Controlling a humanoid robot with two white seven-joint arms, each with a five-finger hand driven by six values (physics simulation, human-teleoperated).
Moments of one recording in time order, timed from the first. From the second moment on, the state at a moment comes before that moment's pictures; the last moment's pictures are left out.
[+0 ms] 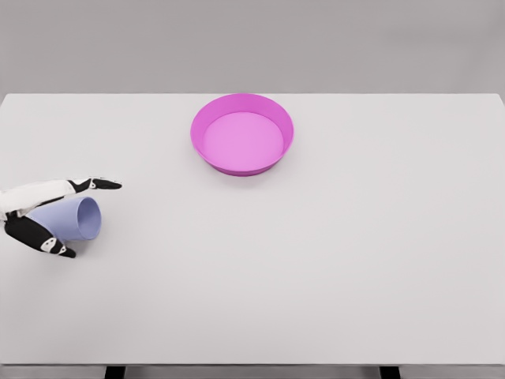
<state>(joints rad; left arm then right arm) -0.29 1.29 -0.62 -1.76 0.34 -0.31 -0.41 0.02 0.00 0.20 0.06 -0.08 -0.07 -0.05</state>
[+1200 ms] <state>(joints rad) -0.17 1.22 -0.51 -1.72 0.26 -0.07 -0.33 0.02 0.00 0.20 0.06 -0.08 -0.07 -0.05</state>
